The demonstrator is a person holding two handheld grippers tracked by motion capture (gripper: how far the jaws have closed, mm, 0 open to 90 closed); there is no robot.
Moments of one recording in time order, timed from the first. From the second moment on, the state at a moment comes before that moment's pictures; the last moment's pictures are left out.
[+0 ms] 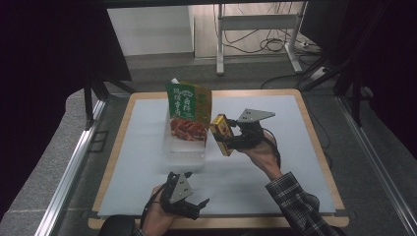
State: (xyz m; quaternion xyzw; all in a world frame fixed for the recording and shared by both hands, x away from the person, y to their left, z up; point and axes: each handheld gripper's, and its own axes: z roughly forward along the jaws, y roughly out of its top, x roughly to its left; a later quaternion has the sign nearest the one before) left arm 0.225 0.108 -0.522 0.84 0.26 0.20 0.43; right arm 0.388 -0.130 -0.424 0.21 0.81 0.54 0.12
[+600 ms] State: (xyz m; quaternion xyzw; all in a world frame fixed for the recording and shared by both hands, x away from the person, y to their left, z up) left arm 0.221 0.112 -0.521 0.84 0.26 0.20 0.44; right arm 0.397 -0.095 -0.428 0.18 0.79 0.57 0.12
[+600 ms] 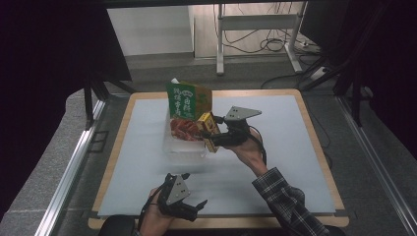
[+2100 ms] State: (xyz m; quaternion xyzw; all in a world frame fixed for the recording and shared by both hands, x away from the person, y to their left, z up) left arm 0.221 0.113 -0.521 0.84 0.26 0.20 0.44; right arm 0.402 -0.035 -0.465 0.15 0.77 0.61 0.09
